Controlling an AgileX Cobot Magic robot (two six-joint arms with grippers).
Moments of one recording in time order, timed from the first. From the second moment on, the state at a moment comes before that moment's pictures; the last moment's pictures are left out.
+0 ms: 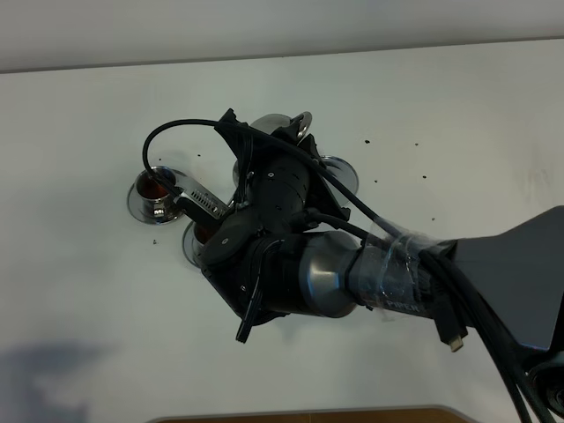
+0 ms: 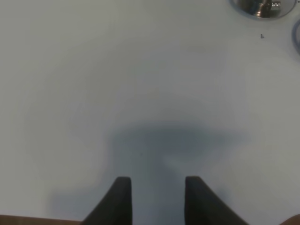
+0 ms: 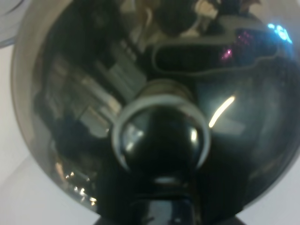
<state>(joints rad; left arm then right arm) 0.06 0.18 -0.46 0.09 1.05 -0.01 1.14 2.16 -1.43 -1.45 1.10 -0.39</state>
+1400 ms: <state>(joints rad) 0.06 0.18 -0.46 0.09 1.05 -0.01 1.14 2.16 -1.52 -1.03 1.17 -0.08</state>
